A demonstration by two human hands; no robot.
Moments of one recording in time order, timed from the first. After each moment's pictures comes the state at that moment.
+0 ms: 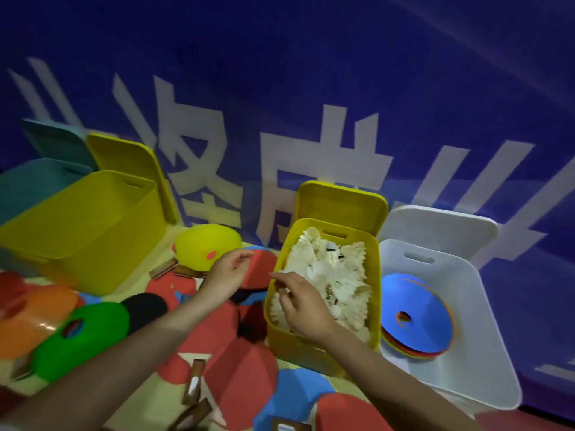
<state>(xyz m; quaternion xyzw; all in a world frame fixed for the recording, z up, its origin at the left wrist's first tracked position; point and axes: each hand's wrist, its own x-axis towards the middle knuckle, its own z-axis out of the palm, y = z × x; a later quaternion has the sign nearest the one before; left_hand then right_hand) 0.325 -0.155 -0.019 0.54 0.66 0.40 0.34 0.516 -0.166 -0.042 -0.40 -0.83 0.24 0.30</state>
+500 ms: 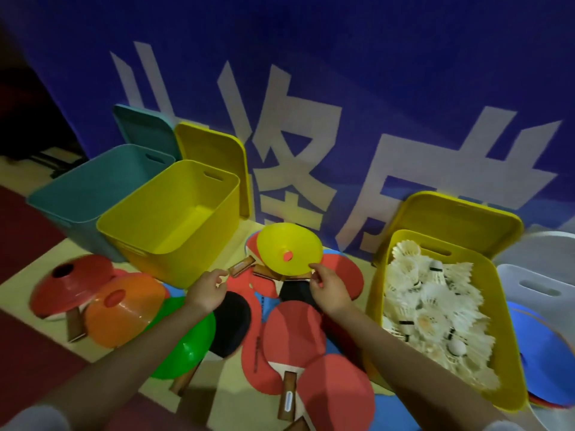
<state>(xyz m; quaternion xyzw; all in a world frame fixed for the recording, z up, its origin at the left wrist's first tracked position) 0.053 -0.170 -0.126 0.49 0.80 0.21 0.27 0.336 -0.099 -0.099 -0.53 -0.76 0.32 0.21</state>
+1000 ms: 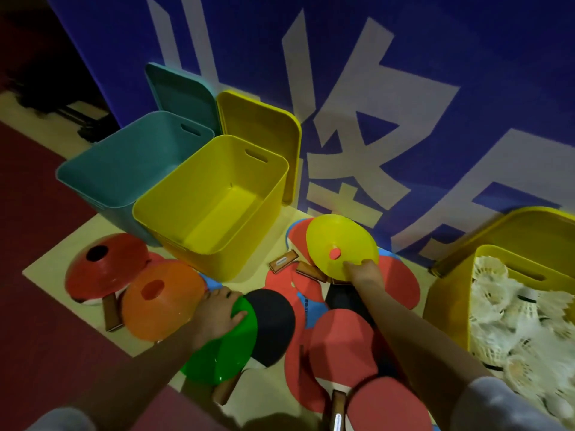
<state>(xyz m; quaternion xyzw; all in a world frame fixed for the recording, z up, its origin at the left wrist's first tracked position) -0.029 -0.198 -0.191 0.63 0.75 -0.09 0.17 0.255 -0.011 -0.150 -0.76 -0.52 0.37 0.10</state>
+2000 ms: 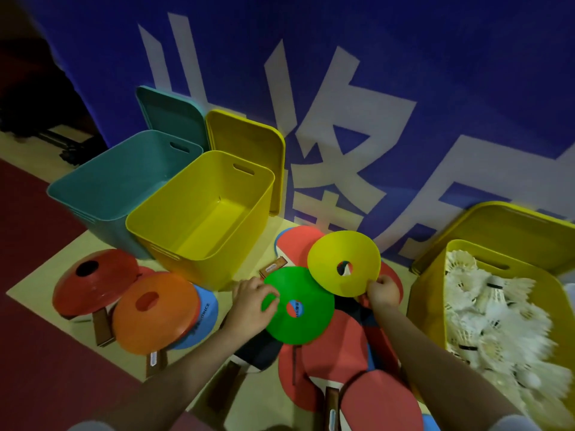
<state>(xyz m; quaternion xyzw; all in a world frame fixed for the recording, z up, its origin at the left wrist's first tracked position) 0.048 -0.177 -0.155 0.64 0.69 0.28 0.16 0.316 -0.052 -0.135 -0.77 -0.45 0.37 0.26</state>
